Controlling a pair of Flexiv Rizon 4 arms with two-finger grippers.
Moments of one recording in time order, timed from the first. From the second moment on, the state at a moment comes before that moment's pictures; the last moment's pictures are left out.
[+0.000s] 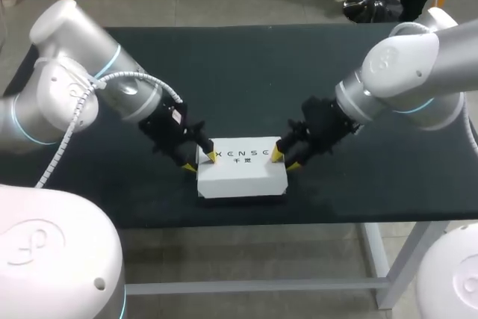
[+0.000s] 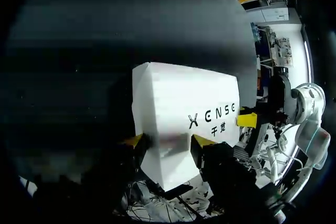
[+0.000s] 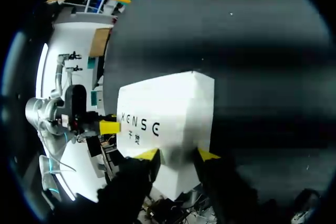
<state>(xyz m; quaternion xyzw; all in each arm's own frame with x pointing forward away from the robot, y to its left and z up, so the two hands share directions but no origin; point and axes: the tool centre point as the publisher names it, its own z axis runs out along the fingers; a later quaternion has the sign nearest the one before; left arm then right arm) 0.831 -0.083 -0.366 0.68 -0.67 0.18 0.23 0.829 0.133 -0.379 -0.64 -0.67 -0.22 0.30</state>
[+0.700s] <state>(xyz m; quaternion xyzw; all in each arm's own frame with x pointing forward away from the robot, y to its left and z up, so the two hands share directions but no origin) 0.829 -0.083 -0.361 0.69 -0.67 0.15 0.24 0.832 0.134 -0.375 -0.64 -0.67 -0.20 0.31</state>
